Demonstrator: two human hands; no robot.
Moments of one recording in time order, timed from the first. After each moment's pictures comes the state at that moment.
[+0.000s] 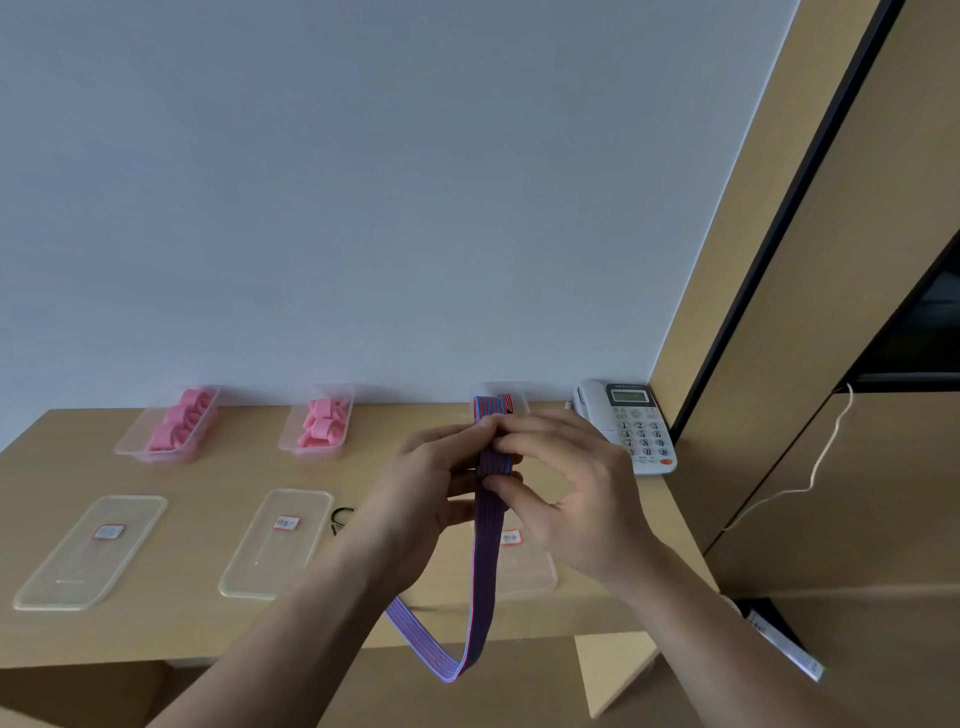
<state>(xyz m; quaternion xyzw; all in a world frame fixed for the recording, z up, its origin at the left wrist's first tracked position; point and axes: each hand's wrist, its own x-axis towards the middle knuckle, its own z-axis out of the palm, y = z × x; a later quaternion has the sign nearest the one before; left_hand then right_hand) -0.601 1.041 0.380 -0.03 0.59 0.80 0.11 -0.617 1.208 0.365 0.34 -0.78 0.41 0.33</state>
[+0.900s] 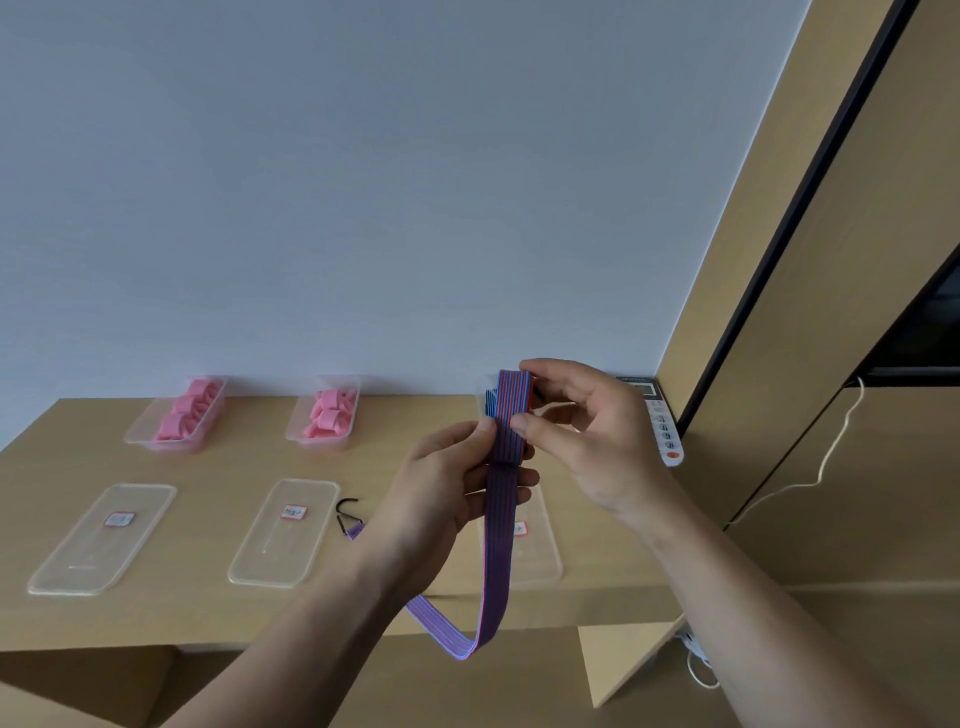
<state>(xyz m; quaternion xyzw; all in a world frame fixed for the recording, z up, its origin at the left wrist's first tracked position) -0.593 1.048 0.370 -0.02 0.57 0.82 0.09 -0.633 1.209 0.392 0.18 -0.74 0.63 0.10</state>
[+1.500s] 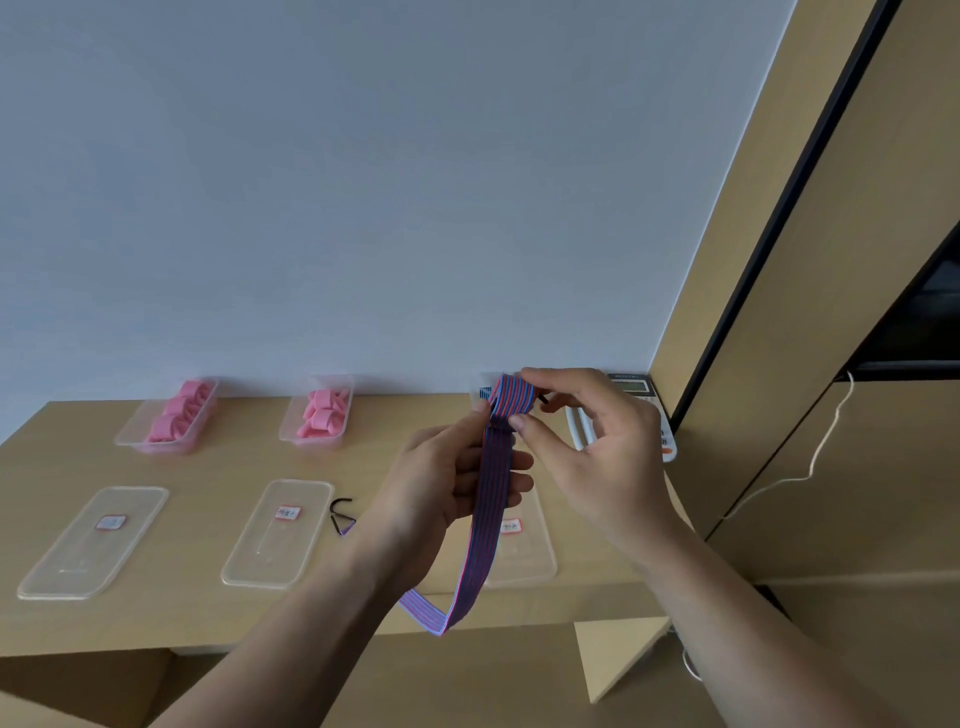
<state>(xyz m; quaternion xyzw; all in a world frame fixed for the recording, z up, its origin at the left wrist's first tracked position) -0.596 1.052 0.379 -0.07 0.58 0.81 0.10 -0.621 1.213 0.385 0.25 -0.76 0.51 0.32</state>
